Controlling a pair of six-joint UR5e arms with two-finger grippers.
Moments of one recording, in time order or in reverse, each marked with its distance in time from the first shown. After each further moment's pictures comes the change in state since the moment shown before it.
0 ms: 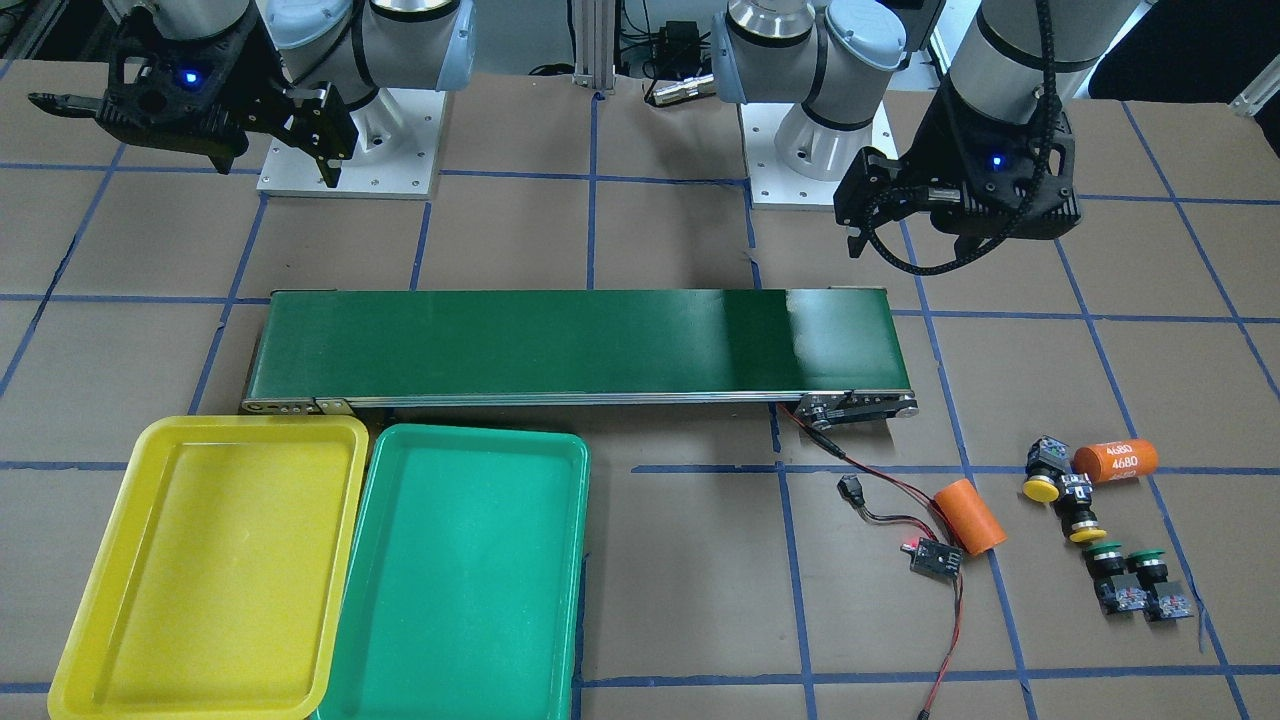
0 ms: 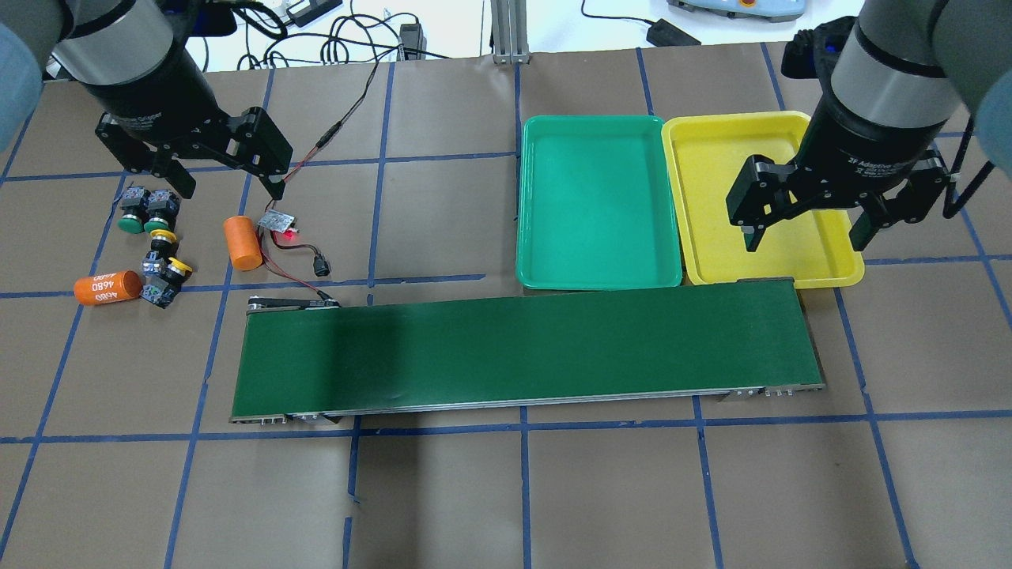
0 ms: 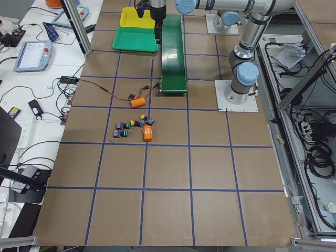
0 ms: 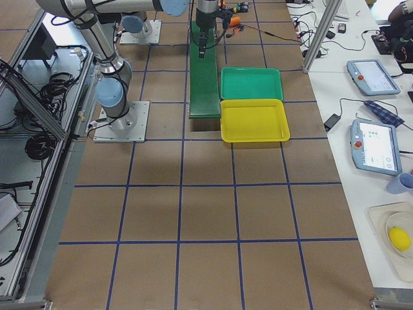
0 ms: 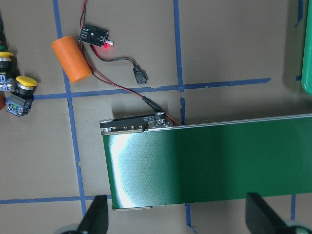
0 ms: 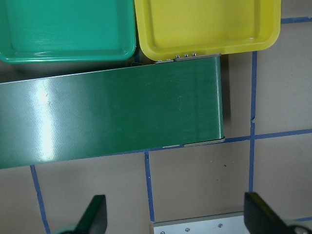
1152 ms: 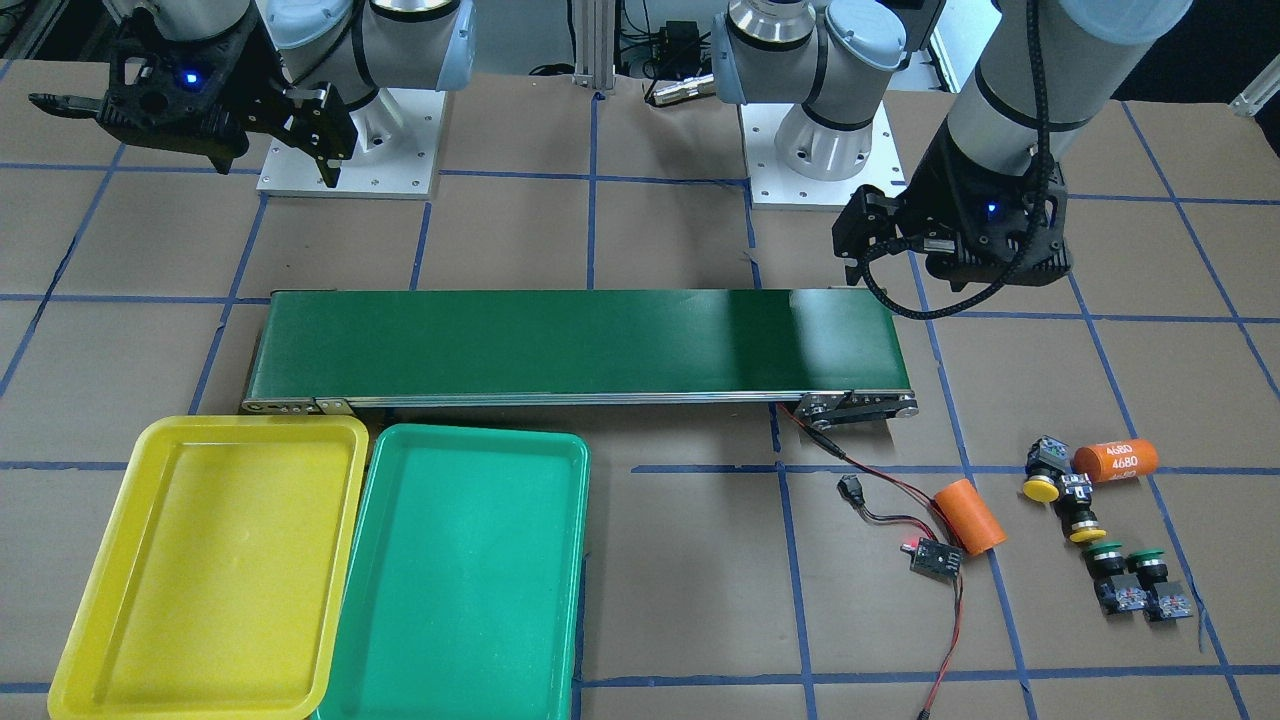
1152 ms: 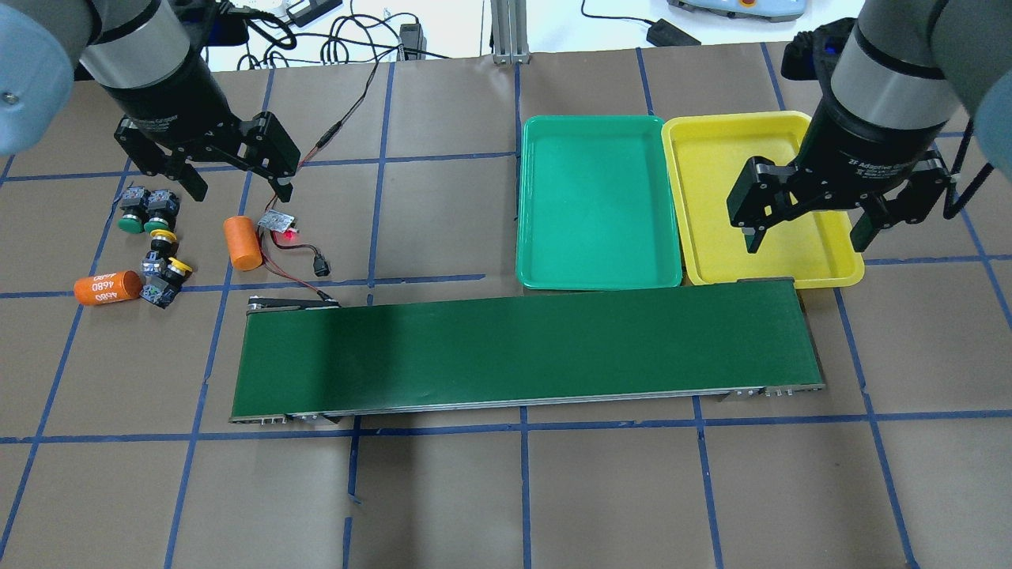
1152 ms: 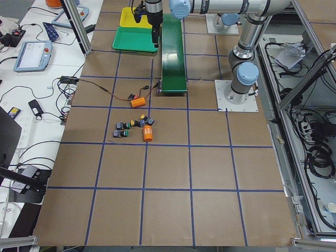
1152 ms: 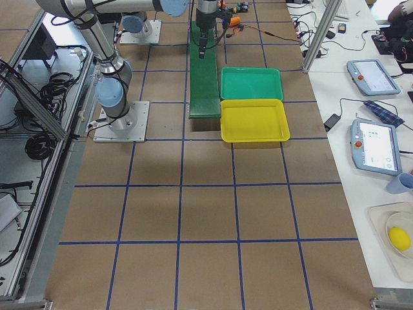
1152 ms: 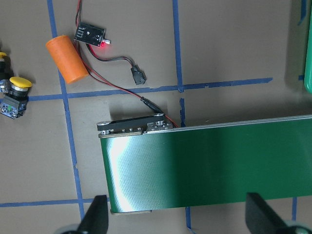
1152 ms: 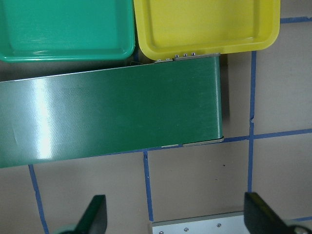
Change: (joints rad) left arm 0.011 -0.055 -0.003 0.013 -0.005 0.010; right arm 0.000 0.000 0.002 0.000 -0.003 -0.003
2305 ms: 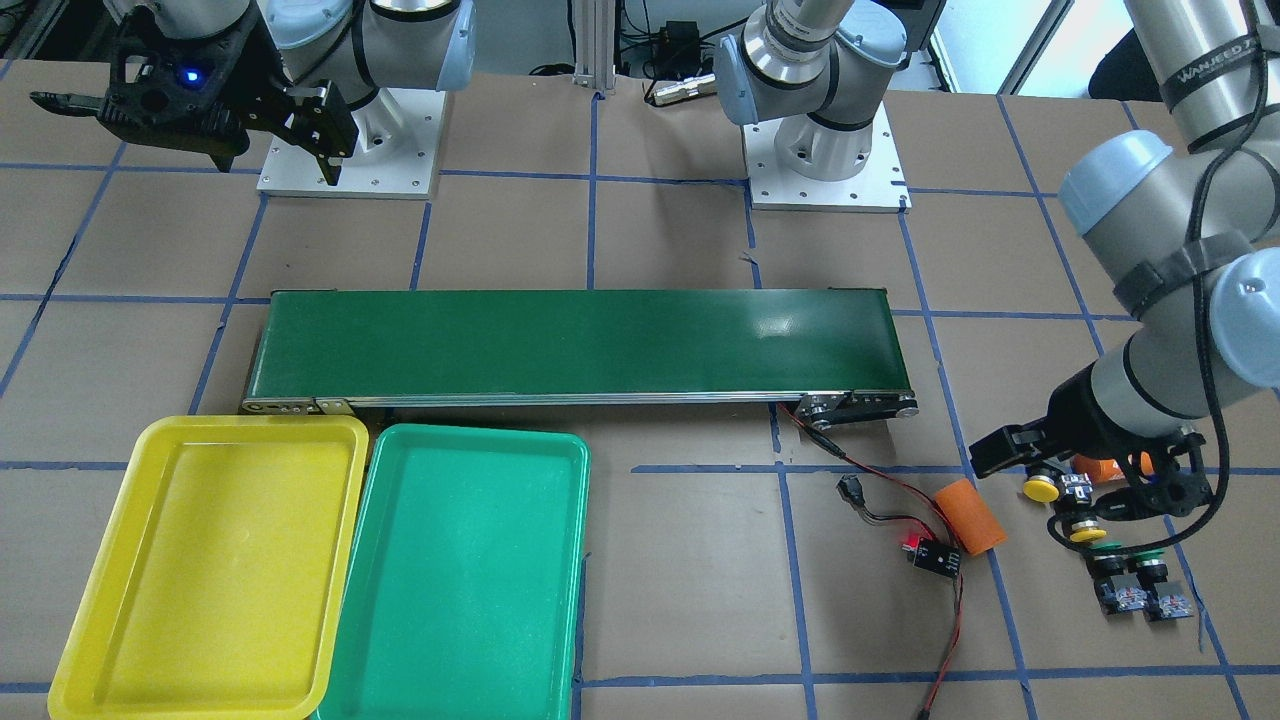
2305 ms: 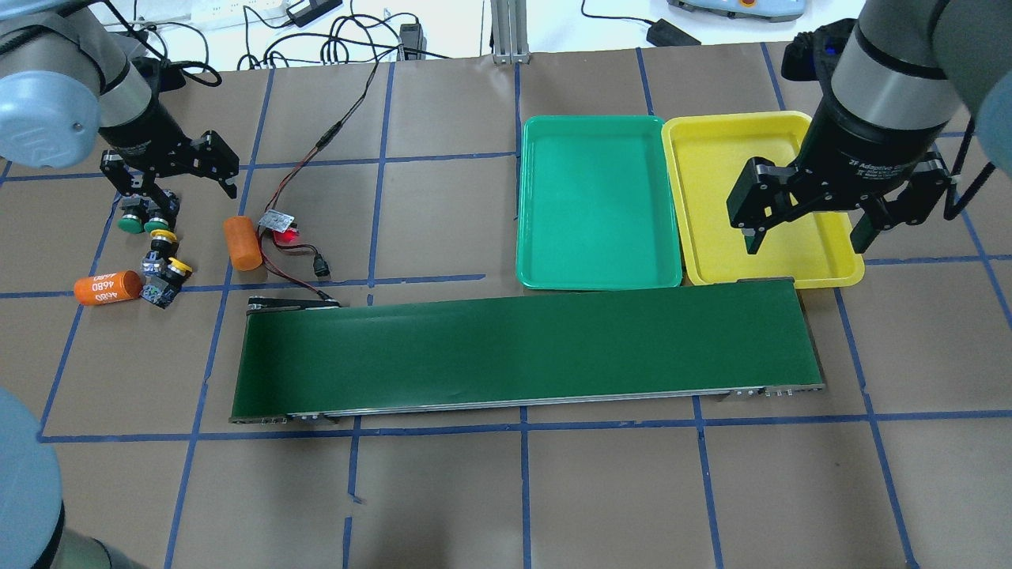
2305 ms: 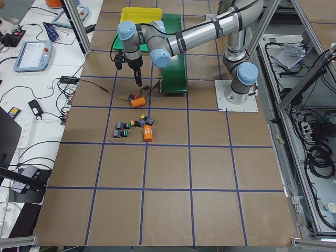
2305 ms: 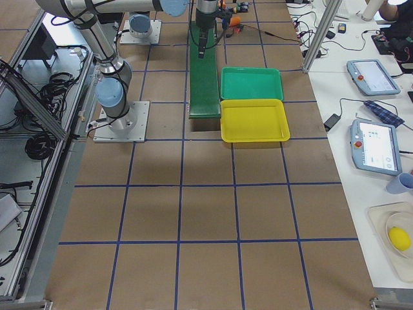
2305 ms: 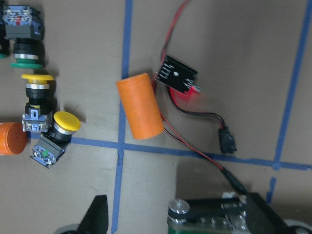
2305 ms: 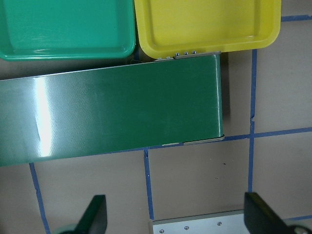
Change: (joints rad) left arm 0.254 -0.320 -0.034 0.356 0.007 -0.021; right arm 0.000 0.000 -0.001 0.008 0.002 -0.001
